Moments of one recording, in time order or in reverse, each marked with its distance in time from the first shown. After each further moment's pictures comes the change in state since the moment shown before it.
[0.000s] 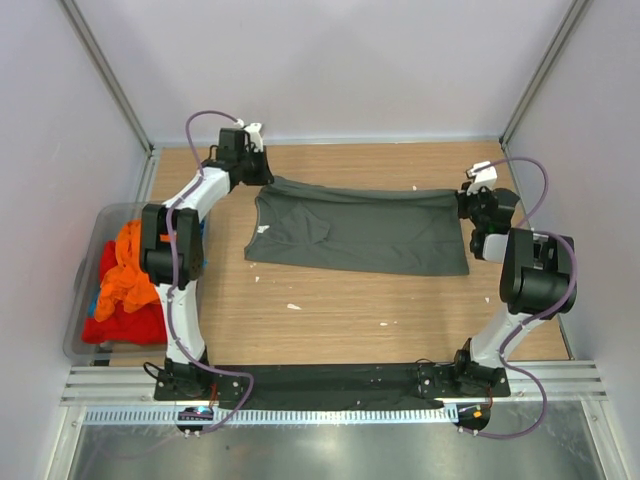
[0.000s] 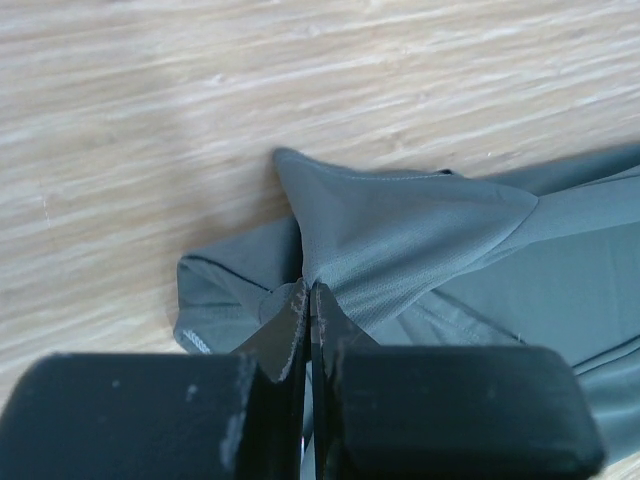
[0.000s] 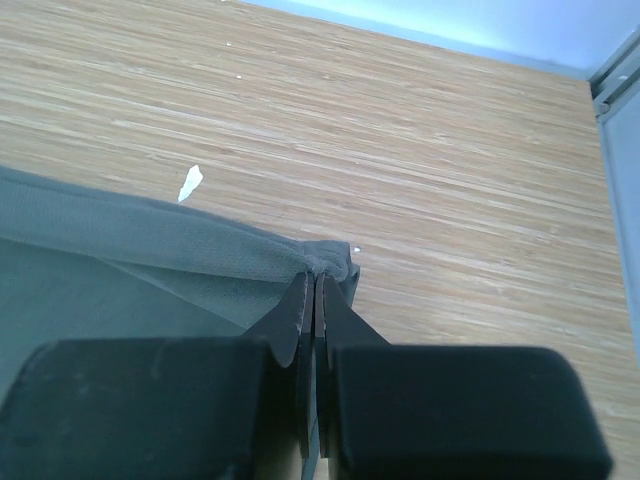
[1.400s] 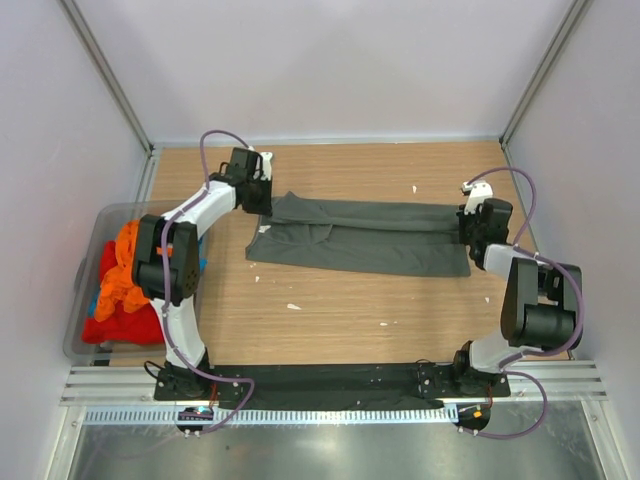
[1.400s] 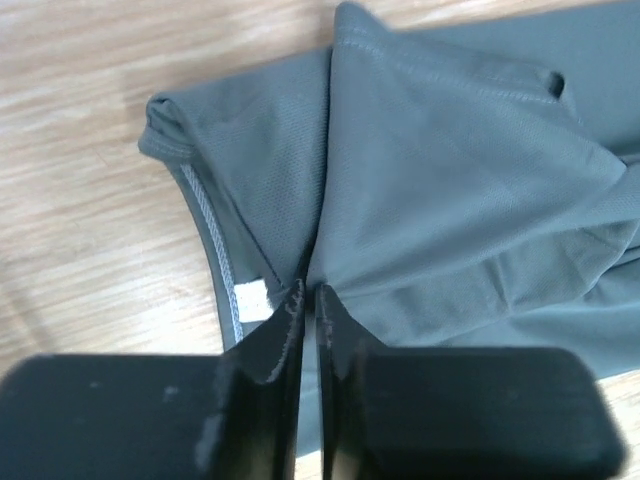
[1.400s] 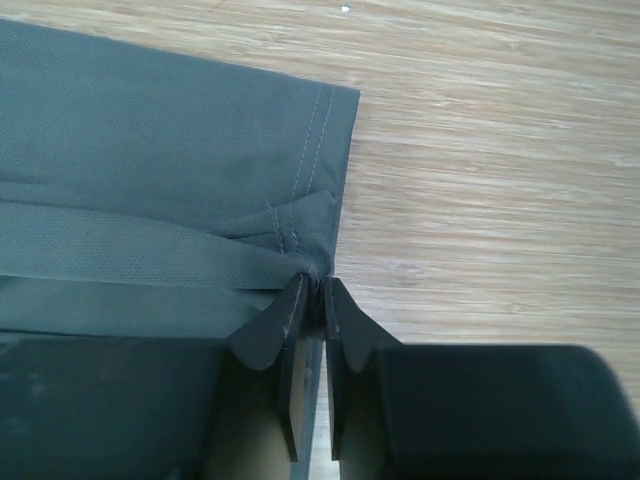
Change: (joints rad) left arm -0.077 -0.156 -0.212 -0.185 -0.146 0.043; right arm 0.043 -0.230 -0.105 -0.463 0.259 -0.035
